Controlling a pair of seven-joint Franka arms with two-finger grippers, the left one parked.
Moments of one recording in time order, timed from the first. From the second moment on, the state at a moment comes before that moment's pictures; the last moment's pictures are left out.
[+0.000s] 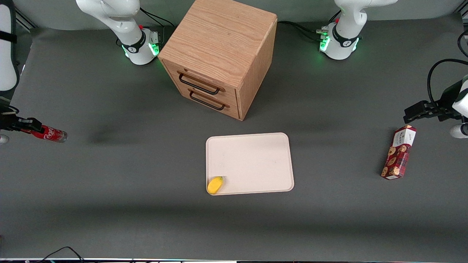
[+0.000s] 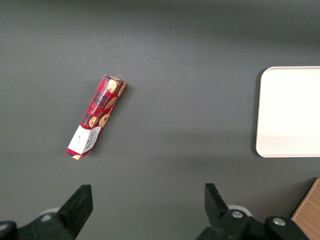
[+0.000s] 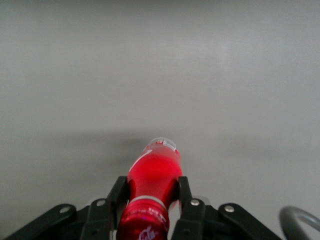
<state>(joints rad) -0.11 0.11 -0.16 -1.79 -0.05 1.84 -0.19</state>
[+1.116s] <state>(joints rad) 0.23 0.54 0.41 -1.18 -0.17 1.64 1.09</state>
